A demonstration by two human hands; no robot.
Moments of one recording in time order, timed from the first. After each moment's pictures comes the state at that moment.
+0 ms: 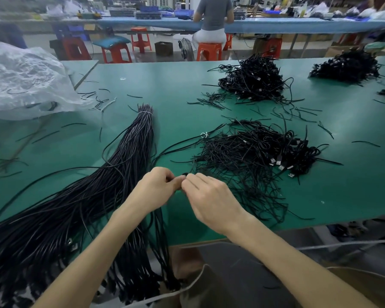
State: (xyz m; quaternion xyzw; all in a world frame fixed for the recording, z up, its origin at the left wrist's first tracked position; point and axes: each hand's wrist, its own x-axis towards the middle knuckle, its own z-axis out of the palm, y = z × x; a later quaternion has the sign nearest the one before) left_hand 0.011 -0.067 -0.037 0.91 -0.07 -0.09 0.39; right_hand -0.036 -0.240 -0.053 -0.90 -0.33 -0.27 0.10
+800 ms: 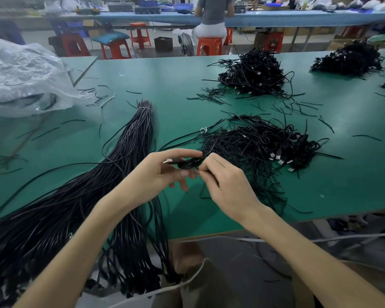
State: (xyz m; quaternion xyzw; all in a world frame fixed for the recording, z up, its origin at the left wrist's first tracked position) left_hand -0.012 -0.060 0.006 0.79 -0.28 -0.09 0.53; right_hand -0.043 -0.261 -0.032 -0.89 -0.21 -0.25 0.31
